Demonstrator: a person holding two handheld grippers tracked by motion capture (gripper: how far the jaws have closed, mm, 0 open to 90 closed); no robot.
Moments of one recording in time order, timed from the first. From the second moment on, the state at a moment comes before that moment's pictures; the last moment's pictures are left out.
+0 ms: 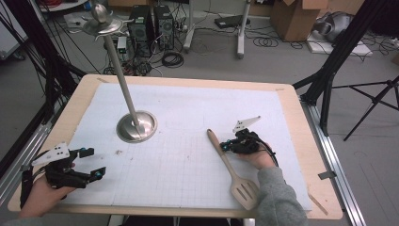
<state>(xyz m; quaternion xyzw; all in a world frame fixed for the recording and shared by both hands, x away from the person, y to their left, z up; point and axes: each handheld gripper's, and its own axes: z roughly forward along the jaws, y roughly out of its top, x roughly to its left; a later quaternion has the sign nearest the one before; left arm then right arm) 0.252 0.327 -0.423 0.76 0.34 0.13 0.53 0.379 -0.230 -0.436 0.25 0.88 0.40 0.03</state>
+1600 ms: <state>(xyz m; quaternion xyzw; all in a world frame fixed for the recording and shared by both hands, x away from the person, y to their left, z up) 0.253 0.327 -0.424 0.76 0.34 0.13 0.53 0.382 -0.190 -0.425 0.21 0.92 0.33 0.05</state>
